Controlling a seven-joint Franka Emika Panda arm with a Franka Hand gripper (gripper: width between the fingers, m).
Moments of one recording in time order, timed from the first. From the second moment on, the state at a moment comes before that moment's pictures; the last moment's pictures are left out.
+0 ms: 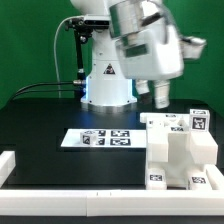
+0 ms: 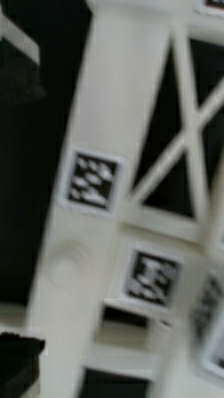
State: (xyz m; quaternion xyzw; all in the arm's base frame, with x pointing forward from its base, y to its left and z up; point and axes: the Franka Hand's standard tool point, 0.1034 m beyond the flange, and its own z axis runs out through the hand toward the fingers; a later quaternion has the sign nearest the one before) arm 0.510 0.030 0.124 -0.75 0.65 0.02 0.12
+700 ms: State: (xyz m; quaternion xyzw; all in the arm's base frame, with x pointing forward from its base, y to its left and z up) arm 0.493 0.003 0.106 -0.68 0.72 0.02 0.12
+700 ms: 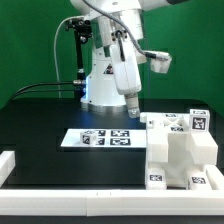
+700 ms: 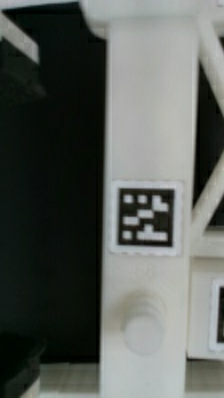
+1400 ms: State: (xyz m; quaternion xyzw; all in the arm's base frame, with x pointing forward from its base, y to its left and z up) arm 0.463 -0.020 0.084 -0.68 0.72 0.03 0.10
